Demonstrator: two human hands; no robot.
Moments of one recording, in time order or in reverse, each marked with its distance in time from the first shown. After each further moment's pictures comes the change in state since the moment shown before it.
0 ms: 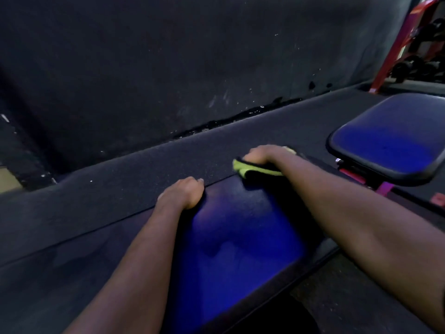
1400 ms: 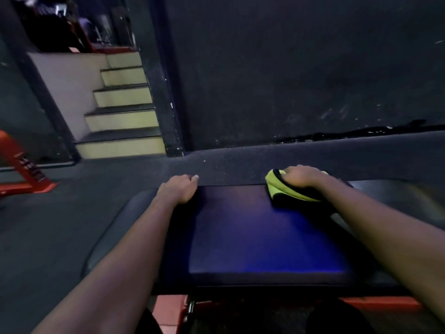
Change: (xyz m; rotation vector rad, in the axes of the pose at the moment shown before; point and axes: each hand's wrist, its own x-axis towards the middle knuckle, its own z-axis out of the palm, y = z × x) left_hand -0.149 -0.224 -0.057 -0.009 0.315 -0.405; right_hand -0.064 -0.161 0.025 0.024 0.063 -0.378
